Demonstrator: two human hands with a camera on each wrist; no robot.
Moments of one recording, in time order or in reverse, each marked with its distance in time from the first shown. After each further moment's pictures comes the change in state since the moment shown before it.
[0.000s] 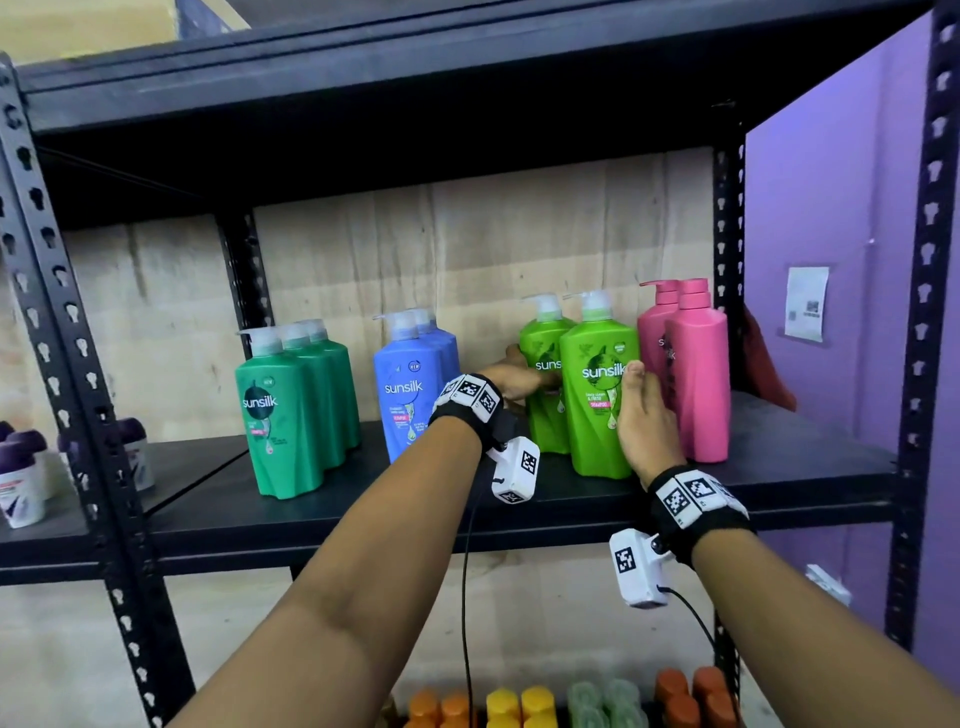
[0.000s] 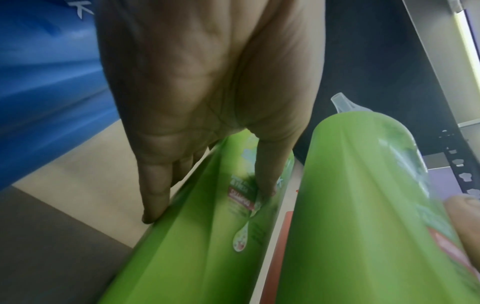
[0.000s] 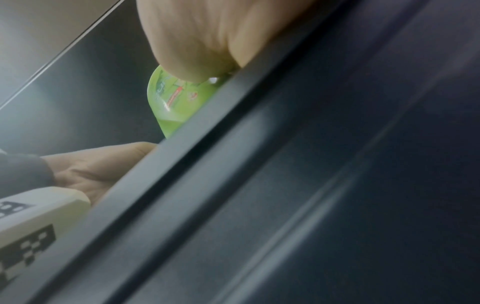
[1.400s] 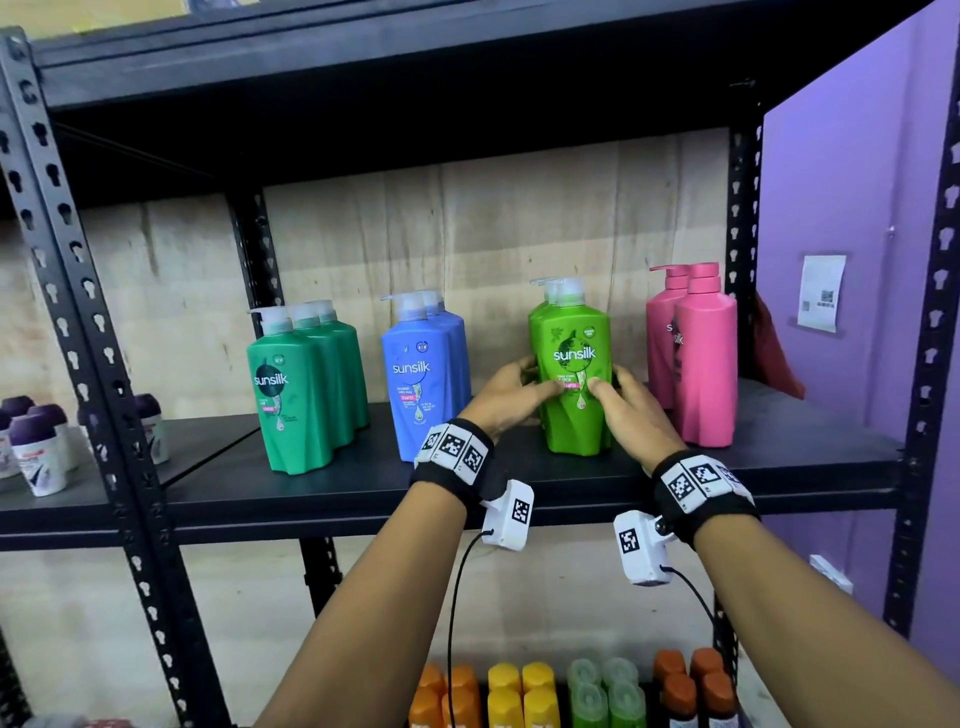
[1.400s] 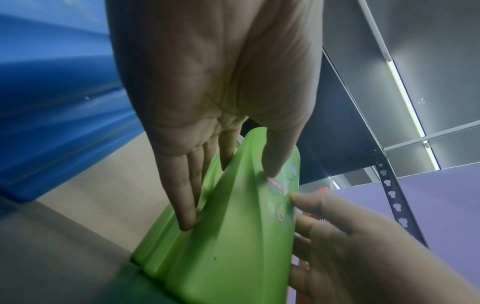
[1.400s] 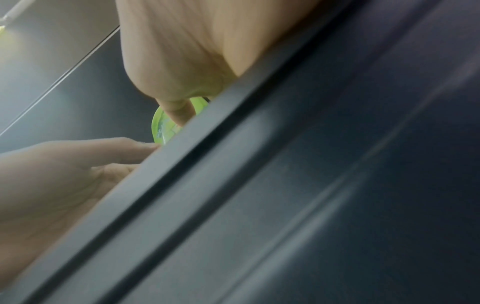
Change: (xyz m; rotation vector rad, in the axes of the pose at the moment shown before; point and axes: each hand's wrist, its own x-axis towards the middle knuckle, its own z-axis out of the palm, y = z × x) left_hand -0.064 -0.021 0.028 -0.502 0.126 0.035; right_hand 0.007 0.007 0.005 -0.059 -0.246 -0.102
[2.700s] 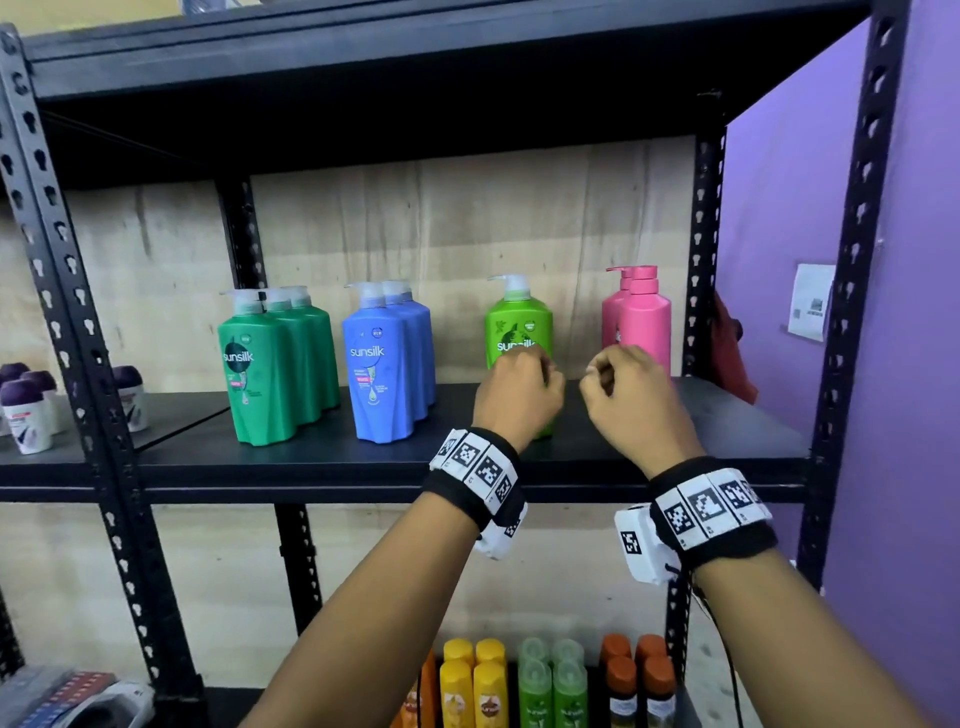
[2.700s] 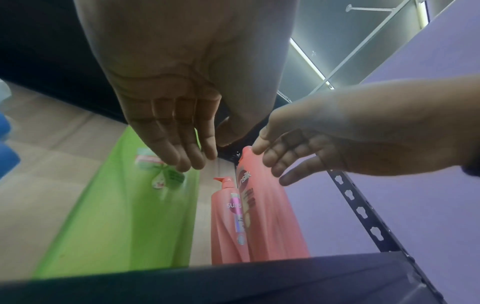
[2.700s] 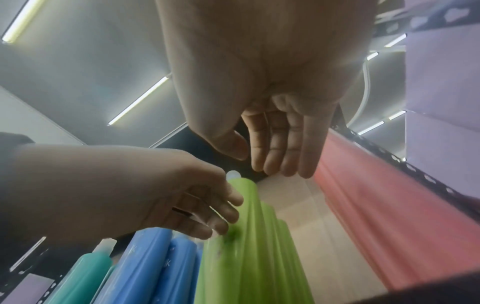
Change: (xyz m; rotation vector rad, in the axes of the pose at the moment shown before) left_hand -0.036 0.039 0.094 0.754 0.439 0.298; right_hand -0.046 -0.029 -0.086 -0.427 0.196 -0.391
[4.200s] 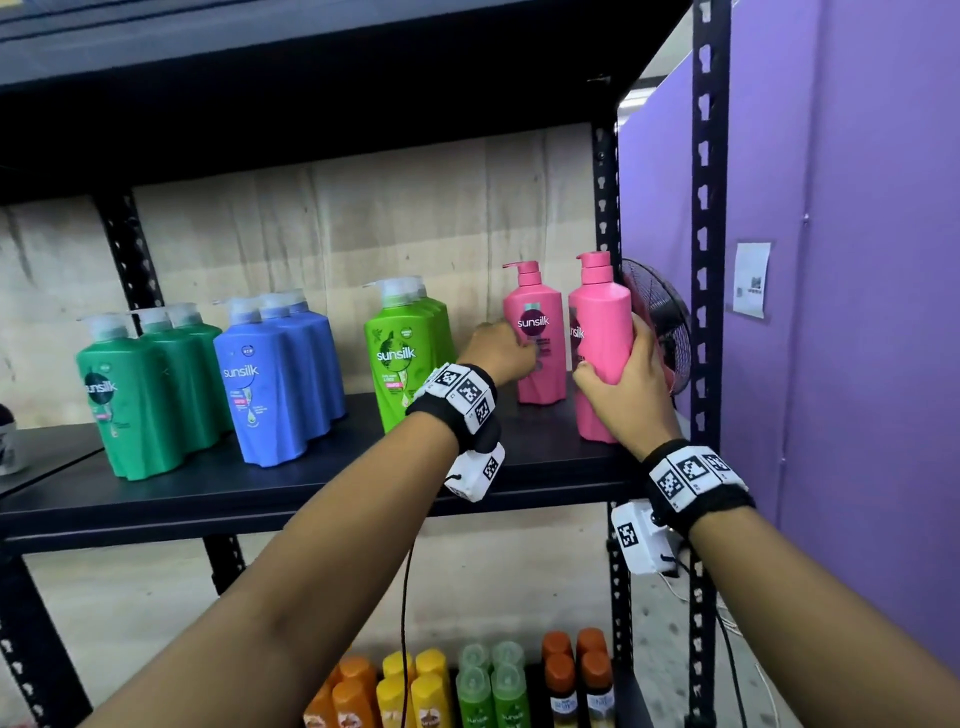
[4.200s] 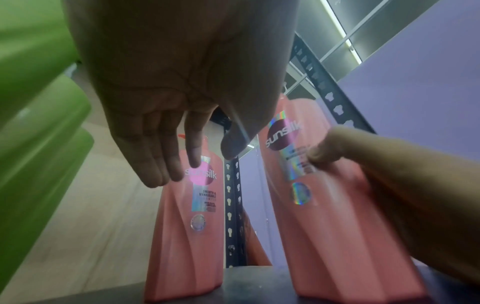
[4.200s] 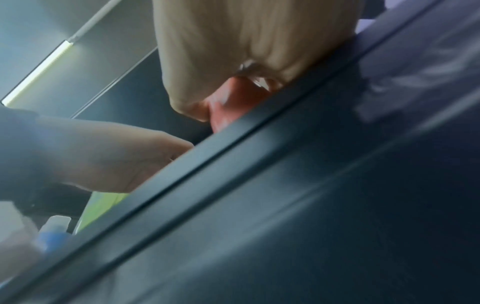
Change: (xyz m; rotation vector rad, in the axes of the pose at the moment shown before) left_hand 0.095 0.070 0.097 0.068 -0.310 -0.092; right_hand 0.015 0.143 -0.038 0.273 0.156 0.274
